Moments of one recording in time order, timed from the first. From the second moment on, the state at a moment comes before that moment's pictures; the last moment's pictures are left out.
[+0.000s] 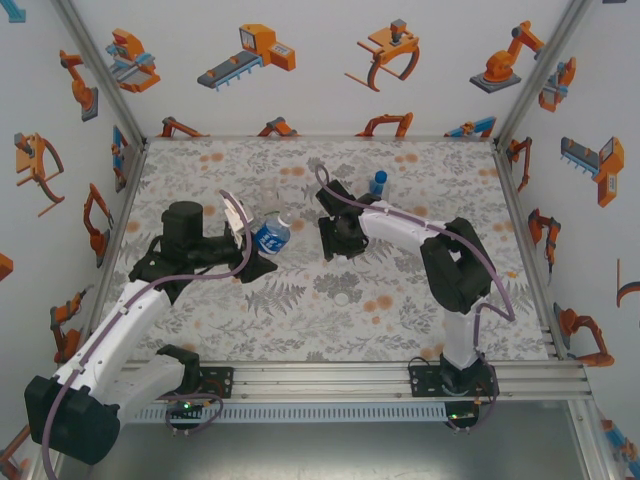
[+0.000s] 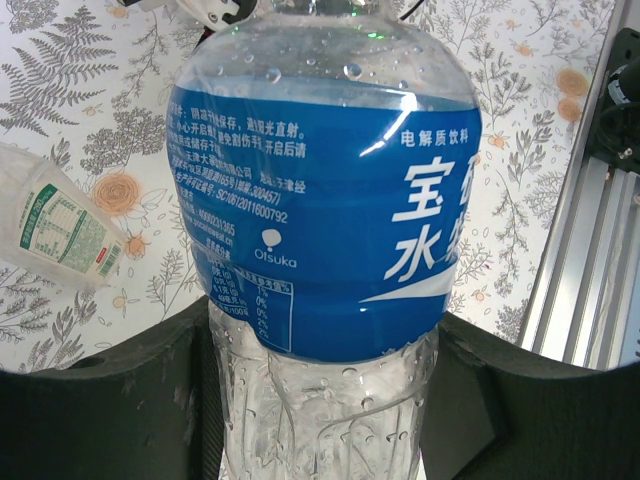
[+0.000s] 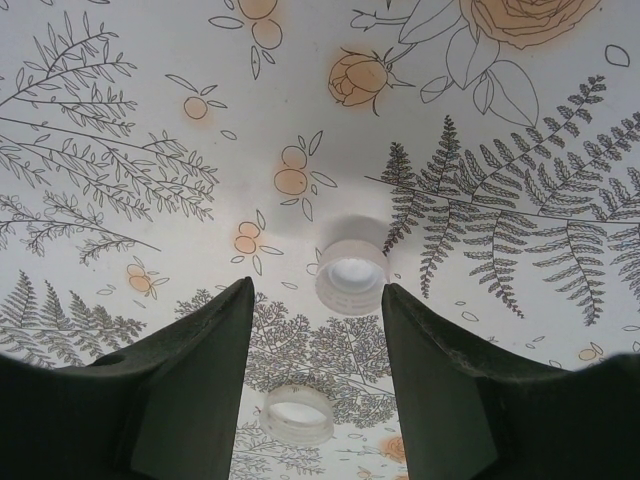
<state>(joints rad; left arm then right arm) -0.38 0.96 0.76 -0.34 0.76 0.30 0.70 1.95 1.41 -0.68 0.02 0.45</state>
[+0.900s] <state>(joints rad) -0.38 0.96 0.77 -0.34 0.76 0.30 0.69 1.97 1.40 -0.68 0.01 0.45</state>
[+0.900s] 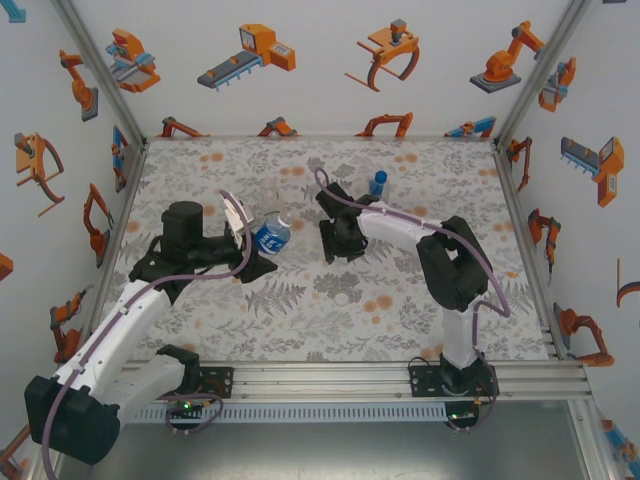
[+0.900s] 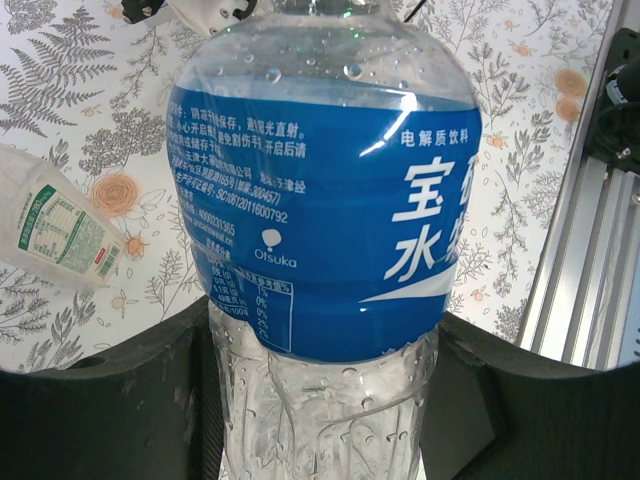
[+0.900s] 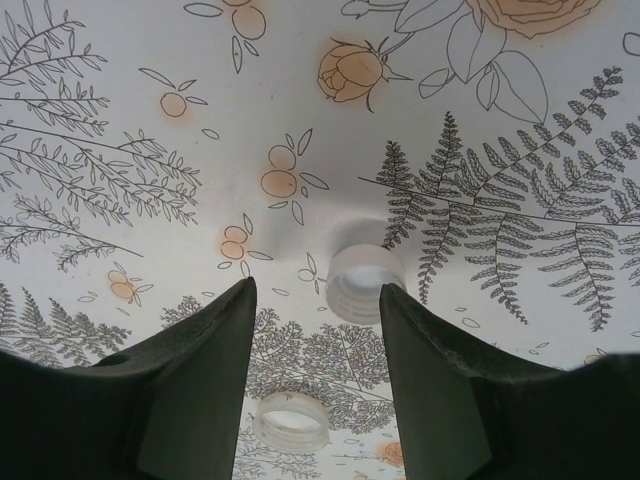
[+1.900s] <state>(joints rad) -0.38 0.98 0.77 -0.34 0.77 0.30 0.63 1.86 1.30 -0.63 -0.01 0.46</state>
